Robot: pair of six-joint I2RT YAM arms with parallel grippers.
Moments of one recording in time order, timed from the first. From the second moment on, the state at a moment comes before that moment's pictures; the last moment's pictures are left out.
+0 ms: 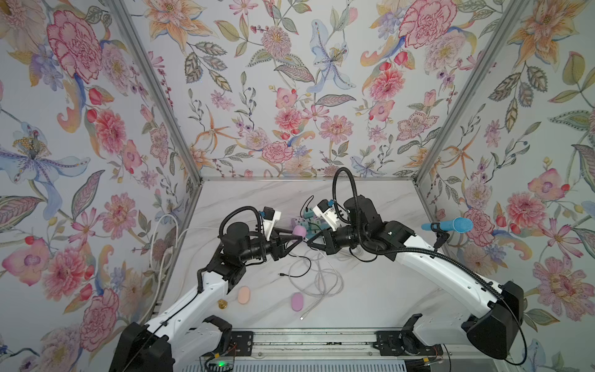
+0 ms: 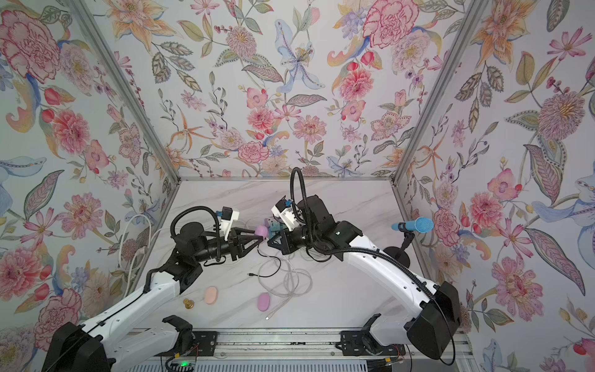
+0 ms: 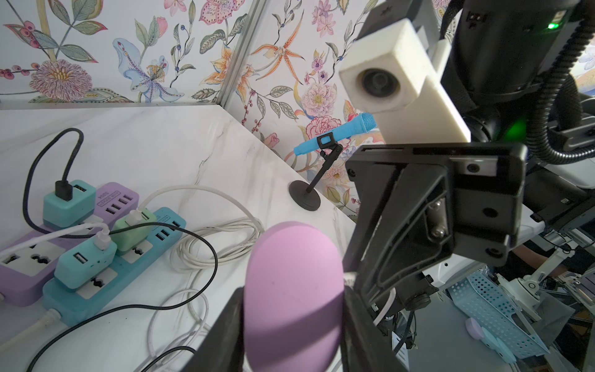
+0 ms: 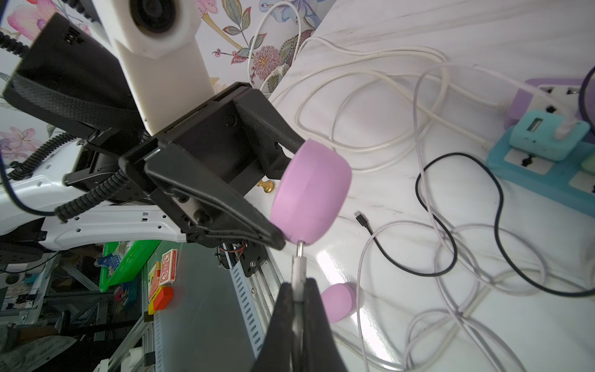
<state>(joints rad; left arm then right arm) -0.45 1.05 0.59 0.33 0.76 -0.45 0.77 1.35 1.23 -0.53 -0.59 0.39</state>
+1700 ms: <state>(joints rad) -0.63 1.07 0.74 -0.05 0.41 -0.29 0.71 1.58 1.47 -0.85 -0.65 0.29</state>
